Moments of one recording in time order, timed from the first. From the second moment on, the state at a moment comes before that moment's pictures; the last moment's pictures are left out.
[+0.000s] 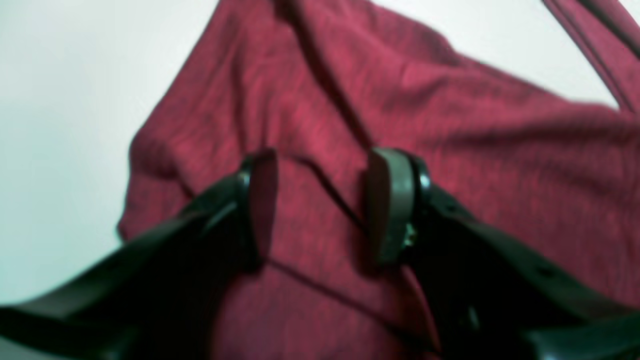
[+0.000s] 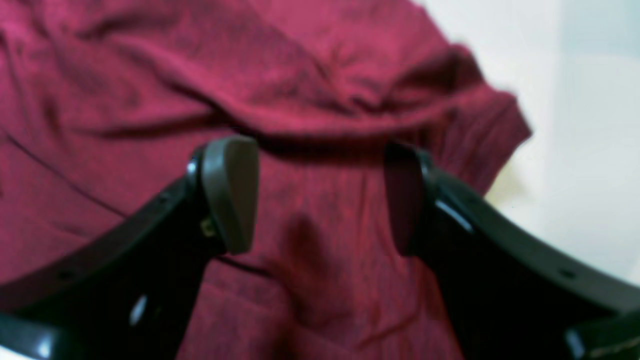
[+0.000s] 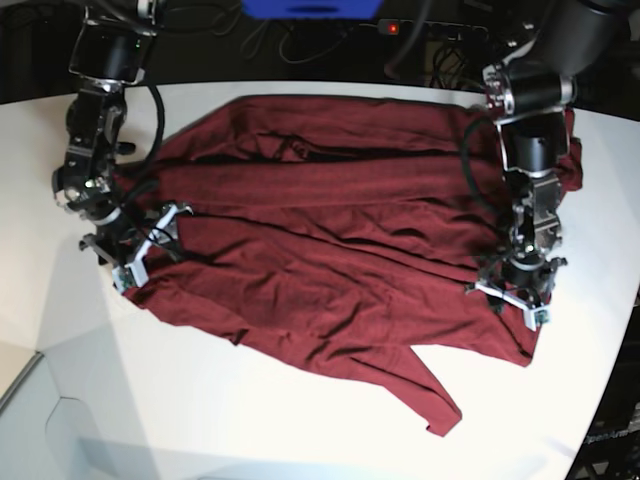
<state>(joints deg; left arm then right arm) -24.0 -11.1 -14.7 38.9 -4.6 -7.0 6.3 2.8 7.2 18.7 80.8 -1.1 36.0 -33.3</state>
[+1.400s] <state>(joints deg) -15.9 -13.2 -14.3 57.2 -13.7 -6.8 24.6 9.2 10.3 21.2 76.0 -1.5 36.0 -34.4</state>
